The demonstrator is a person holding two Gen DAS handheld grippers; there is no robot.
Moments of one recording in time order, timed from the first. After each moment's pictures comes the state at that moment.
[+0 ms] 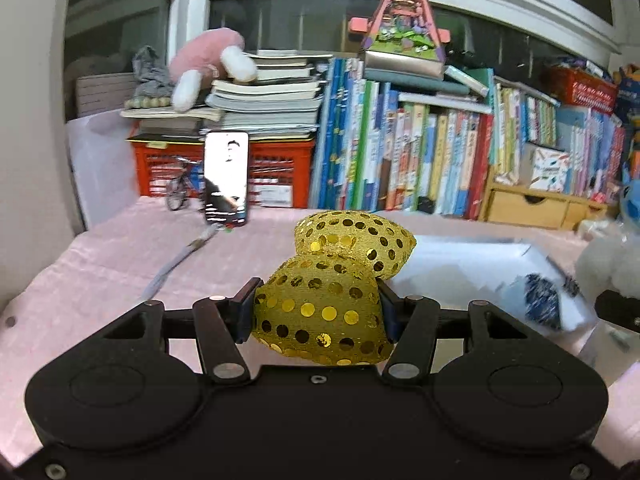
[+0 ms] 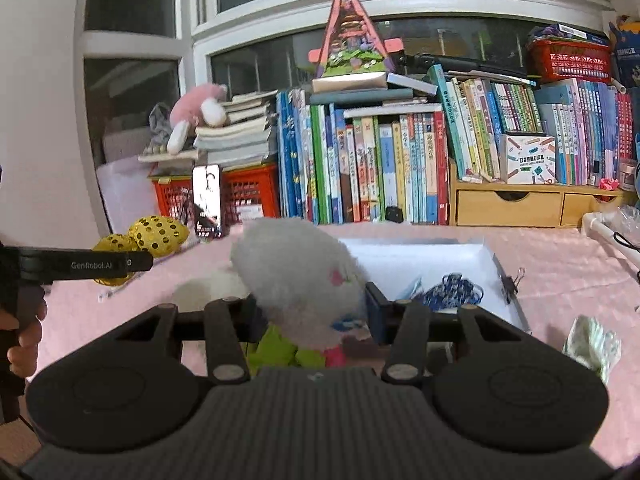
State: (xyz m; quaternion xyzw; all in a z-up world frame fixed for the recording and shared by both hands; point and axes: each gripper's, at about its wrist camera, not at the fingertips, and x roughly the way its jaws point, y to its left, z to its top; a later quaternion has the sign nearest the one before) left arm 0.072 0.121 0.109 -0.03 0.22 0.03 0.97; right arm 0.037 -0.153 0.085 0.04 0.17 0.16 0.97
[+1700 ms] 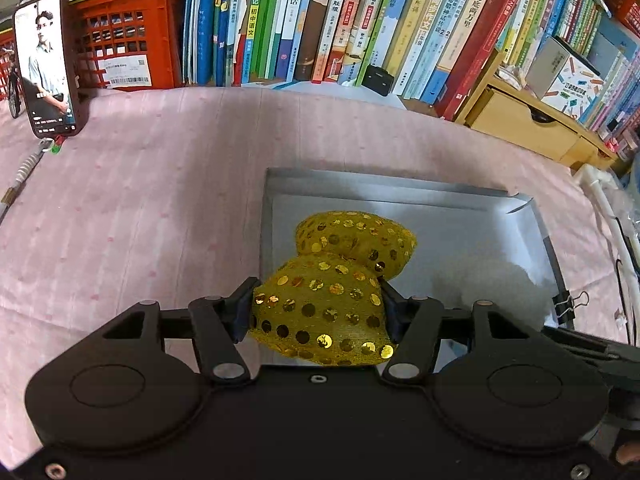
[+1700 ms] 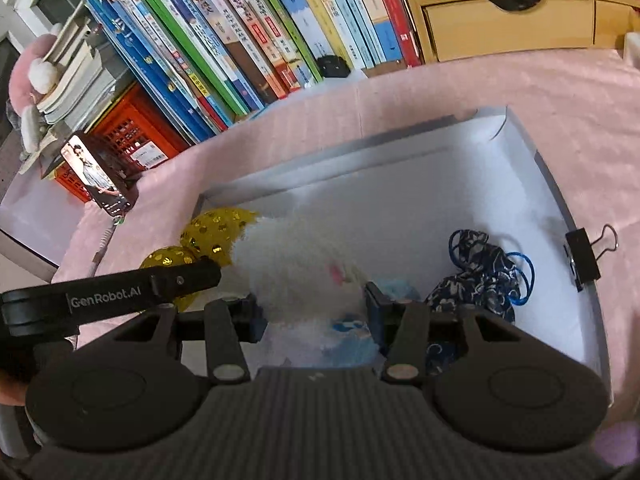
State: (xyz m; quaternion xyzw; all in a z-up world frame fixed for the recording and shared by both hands) left arm 0.333 0.045 0.066 -0.08 0.50 -0.05 0.86; right arm 0.275 -0.182 0.039 0.18 0.47 0.11 0.85
